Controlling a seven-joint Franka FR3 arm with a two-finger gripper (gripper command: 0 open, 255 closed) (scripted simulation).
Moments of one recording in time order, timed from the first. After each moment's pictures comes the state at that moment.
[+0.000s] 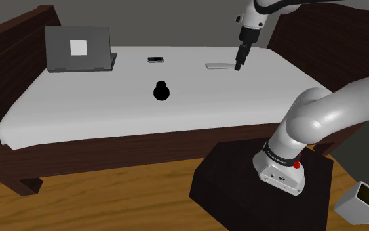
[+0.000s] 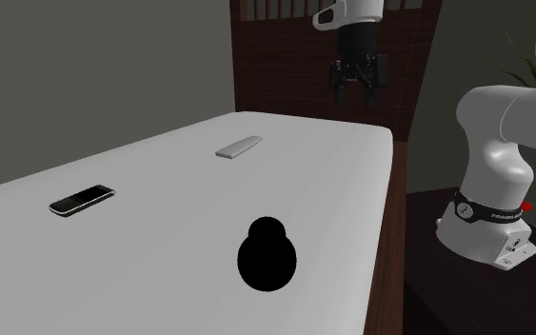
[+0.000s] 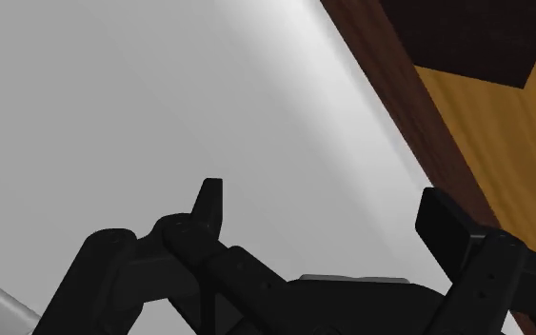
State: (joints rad) arm -0.01 -0.67 -0.34 -2.48 -0.13 1.76 -0.41
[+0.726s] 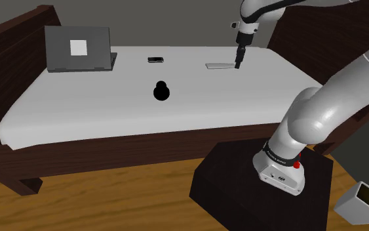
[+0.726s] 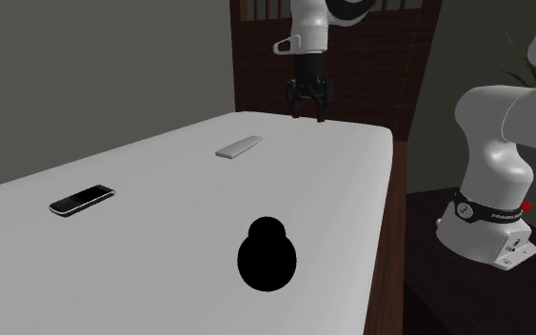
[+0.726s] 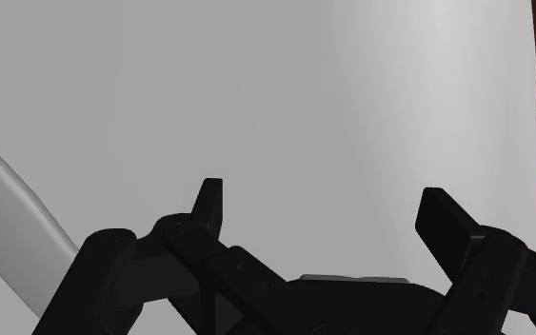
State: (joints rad) arm 0.05 -0.33 -0.61 -2.31 -0.16 1.97 -0.88
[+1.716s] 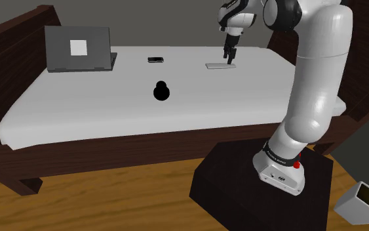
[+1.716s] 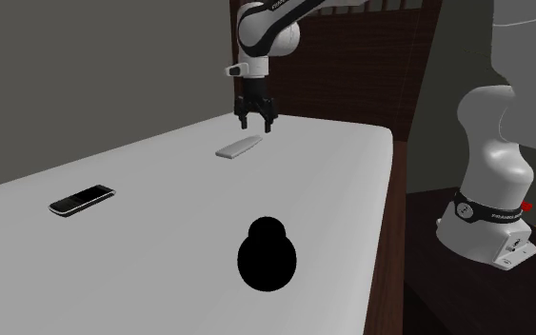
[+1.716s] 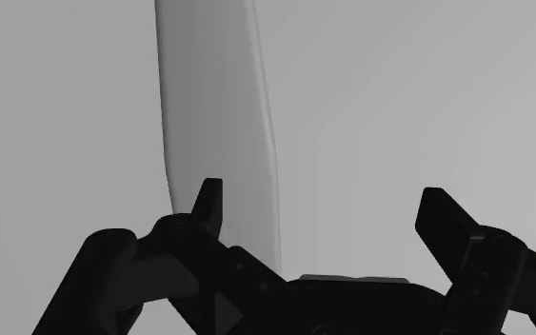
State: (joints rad) arm -0.05 0.37 -0.71 -1.79 0.28 2.04 -1.61
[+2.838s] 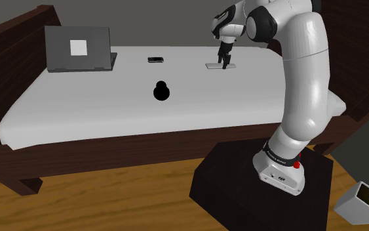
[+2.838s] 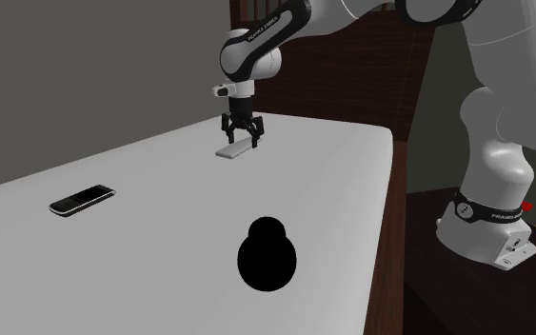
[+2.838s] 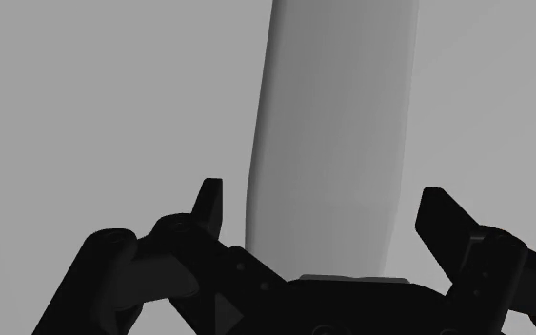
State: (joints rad) arm -0.16 0.59 -0.63 -1.63 0.39 2.08 -1.75
